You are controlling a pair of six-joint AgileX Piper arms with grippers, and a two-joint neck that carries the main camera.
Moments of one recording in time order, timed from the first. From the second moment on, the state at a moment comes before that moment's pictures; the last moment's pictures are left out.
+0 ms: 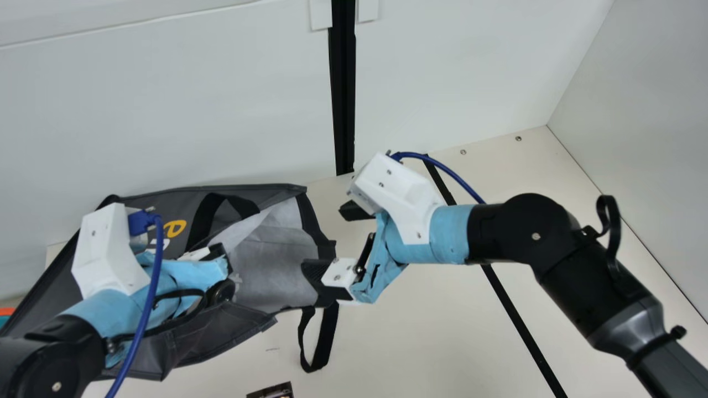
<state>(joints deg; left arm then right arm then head) -31.1 86.3 -74.1 -12.1 32.0 -20.4 8.1 77.0 -70.6 45.5 49.0 -53.4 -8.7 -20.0</state>
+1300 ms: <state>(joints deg) -31.1 86.3 -74.1 -12.1 32.0 -20.4 -6.8 63.6 -69.5 35.0 54.6 -49.6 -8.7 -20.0</state>
